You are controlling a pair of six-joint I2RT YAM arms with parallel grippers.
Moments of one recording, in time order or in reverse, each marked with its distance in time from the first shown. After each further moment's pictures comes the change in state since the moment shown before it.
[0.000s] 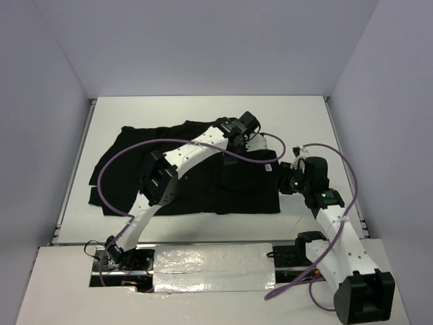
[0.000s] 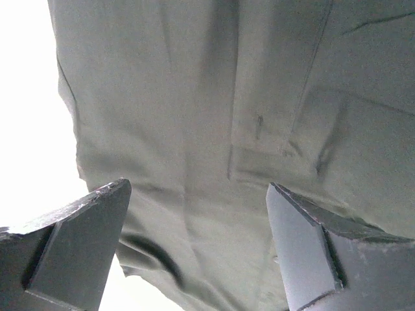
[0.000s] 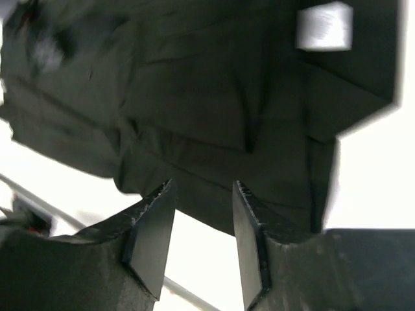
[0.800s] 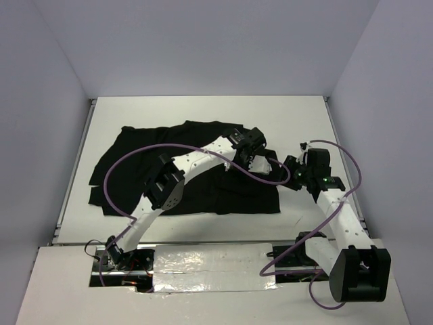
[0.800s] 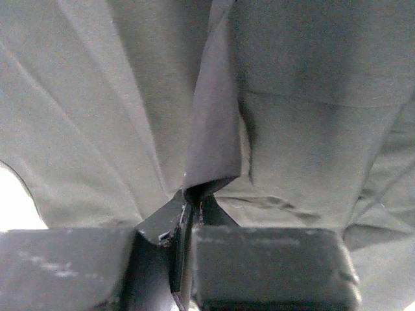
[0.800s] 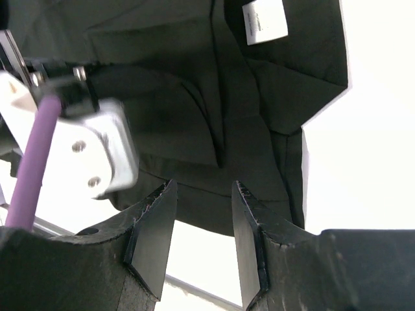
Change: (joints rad) left arm -0.069 0.005 -0.071 -0.096 0.128 0.154; right arm -0.041 0.158 0.104 -0.076 0.056 0.036
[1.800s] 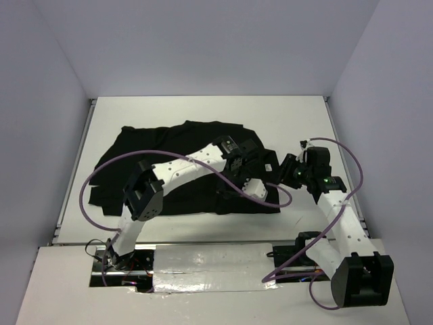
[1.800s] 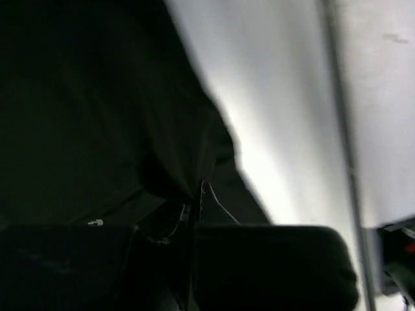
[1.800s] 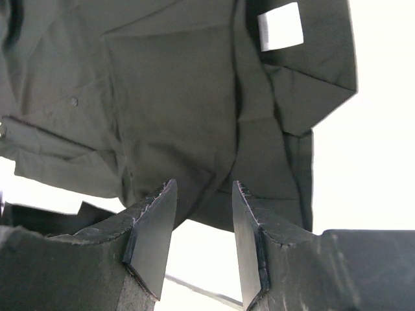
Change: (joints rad) left arm -0.092 -0.296 -0.288 -0.184 0.457 0.116; right arm 0.036 -0.037 0.033 -0.033 0.035 0.018
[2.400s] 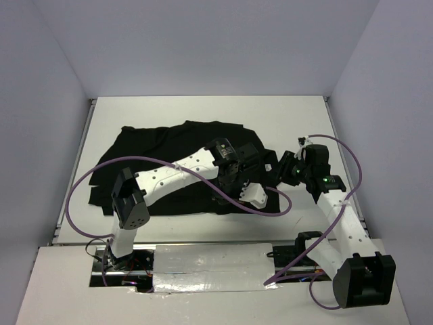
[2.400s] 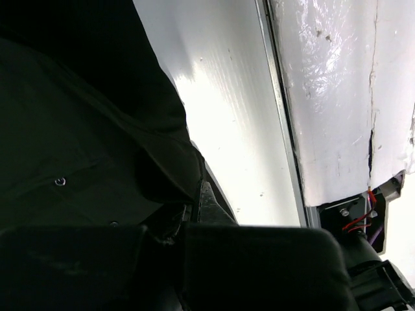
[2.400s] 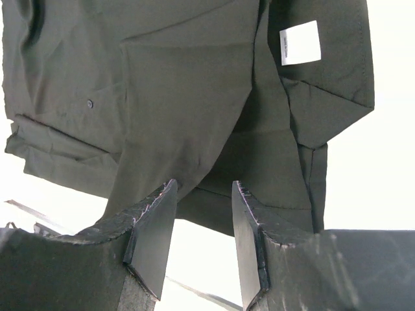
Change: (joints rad) left arm -0.070 -0.113 0.016 -0.105 -0.057 -0.173; right arm 0.026 0.001 0.019 0.030 -0.008 0.011
